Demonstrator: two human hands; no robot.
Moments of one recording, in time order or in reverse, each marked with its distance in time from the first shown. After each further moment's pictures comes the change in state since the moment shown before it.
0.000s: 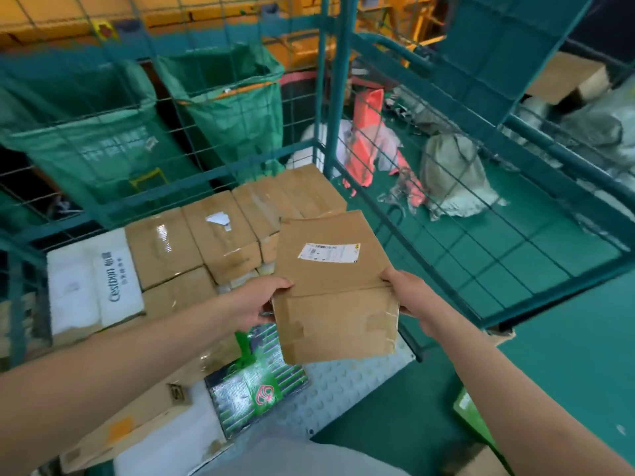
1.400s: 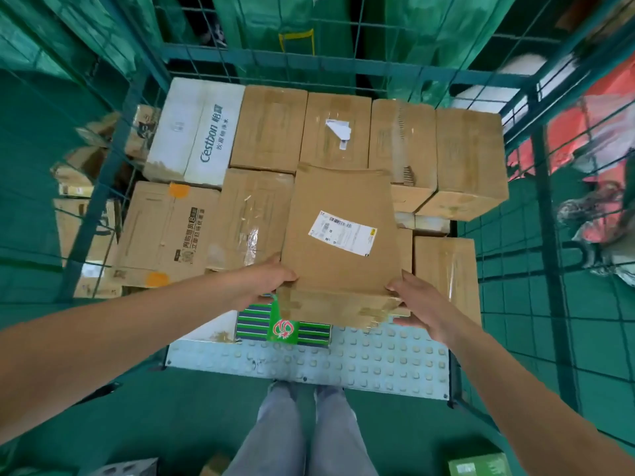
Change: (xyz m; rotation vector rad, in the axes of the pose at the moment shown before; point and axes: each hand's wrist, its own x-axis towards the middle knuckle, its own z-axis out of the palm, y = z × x) left_hand 0.120 -0.101 -0.075 -0.137 0.213 -0.240; right_hand 0.211 -0.014 0.134 -0.442 -0.533 0.082
